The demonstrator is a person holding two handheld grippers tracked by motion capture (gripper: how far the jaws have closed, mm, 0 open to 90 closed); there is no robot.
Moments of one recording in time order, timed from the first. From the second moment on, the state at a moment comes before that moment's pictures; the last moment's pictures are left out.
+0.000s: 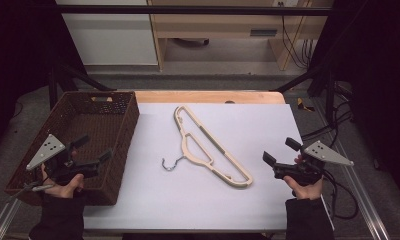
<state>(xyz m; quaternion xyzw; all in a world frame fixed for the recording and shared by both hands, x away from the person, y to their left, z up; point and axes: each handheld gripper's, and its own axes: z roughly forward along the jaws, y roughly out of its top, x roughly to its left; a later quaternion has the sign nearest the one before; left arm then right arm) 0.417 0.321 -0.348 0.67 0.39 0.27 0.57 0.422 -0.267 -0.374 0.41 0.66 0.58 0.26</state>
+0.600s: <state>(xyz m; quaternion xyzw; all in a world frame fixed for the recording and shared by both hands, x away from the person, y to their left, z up) 0.418 0.319 -0.349 0.67 0.39 0.27 0.57 0.434 -0.222 -0.376 0.37 0.71 0.55 0.23</state>
